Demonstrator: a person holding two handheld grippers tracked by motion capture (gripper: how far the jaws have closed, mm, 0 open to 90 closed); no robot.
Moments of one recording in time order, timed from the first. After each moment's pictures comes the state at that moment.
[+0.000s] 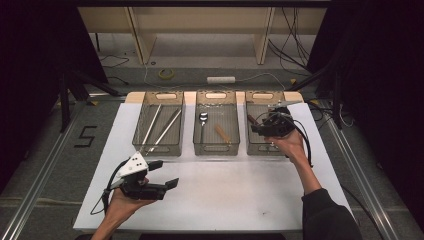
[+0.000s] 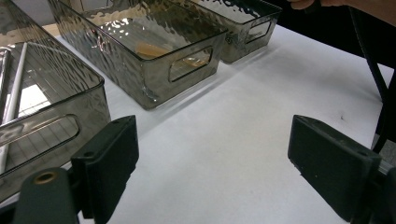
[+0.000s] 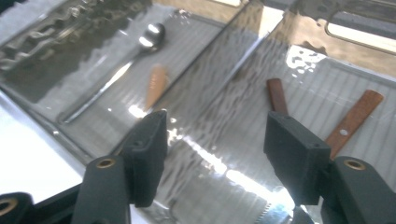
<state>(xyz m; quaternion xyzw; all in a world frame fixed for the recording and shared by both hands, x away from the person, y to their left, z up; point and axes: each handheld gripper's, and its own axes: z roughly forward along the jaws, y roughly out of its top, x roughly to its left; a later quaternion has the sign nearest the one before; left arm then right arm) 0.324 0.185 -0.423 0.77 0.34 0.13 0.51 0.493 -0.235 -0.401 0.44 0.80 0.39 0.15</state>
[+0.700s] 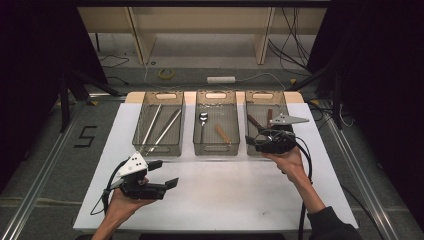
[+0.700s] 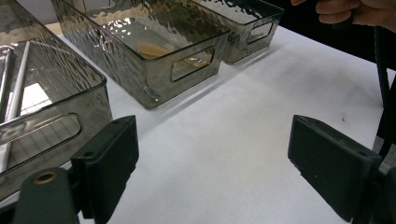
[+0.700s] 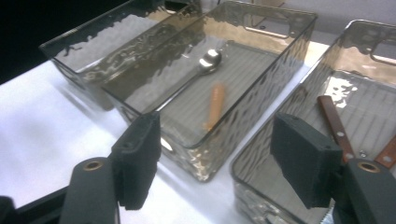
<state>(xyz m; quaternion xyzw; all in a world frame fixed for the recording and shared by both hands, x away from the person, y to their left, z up) 0.323 0.186 -0.423 0.77 0.35 0.13 0.51 0.432 -0.226 -0.398 0.39 0.78 0.47 0.15</state>
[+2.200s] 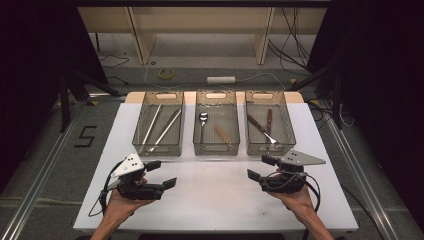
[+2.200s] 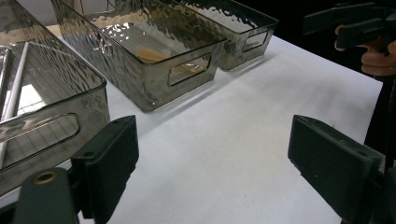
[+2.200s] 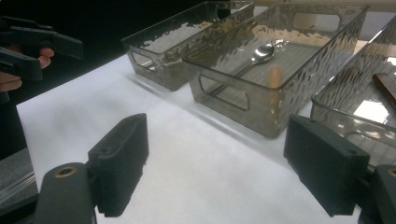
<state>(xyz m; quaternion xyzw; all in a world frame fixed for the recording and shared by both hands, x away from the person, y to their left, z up) 0.321 0.191 -0.422 0.76 0.35 0.12 0.53 0.337 -0.237 -0.420 0.35 0.76 0.53 0.13</state>
